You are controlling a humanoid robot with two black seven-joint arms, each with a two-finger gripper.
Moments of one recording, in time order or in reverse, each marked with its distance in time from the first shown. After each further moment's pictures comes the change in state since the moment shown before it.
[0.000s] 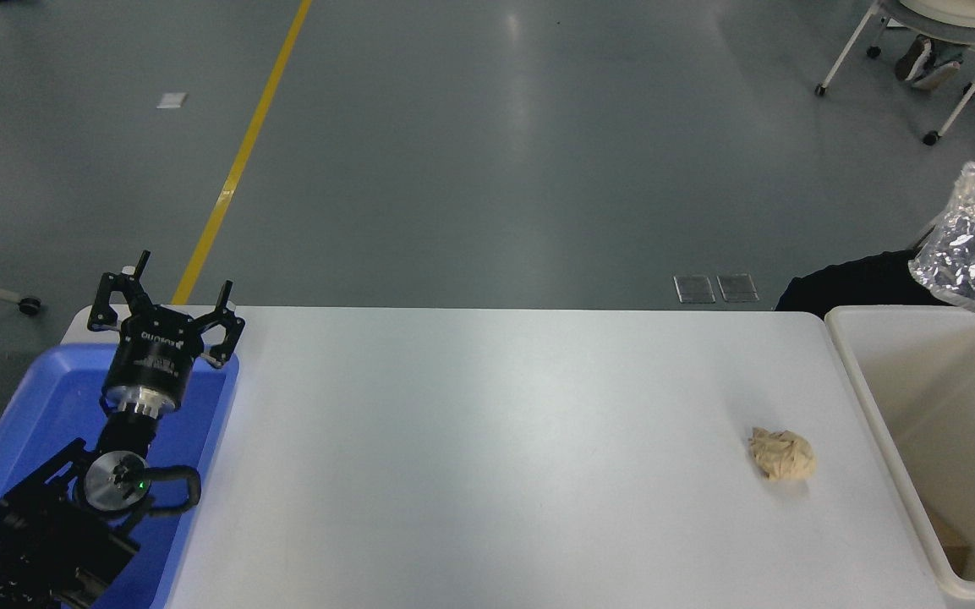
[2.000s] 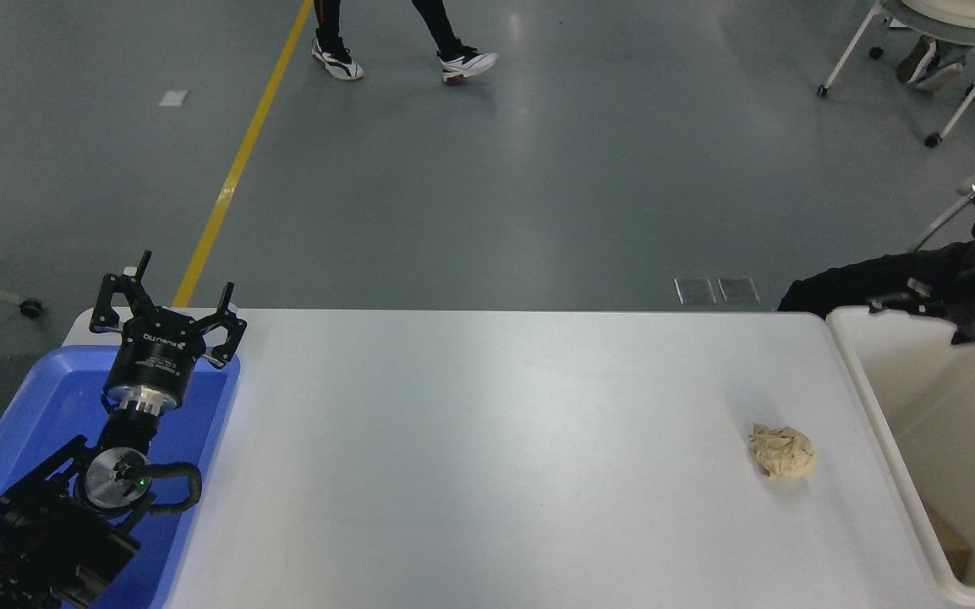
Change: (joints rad) left arm -0.003 0.000 0.003 -0.001 0.000 0.000 0.001; right arm 0.449 0.291 -0.187 0.535 0.148 0.049 -0.002
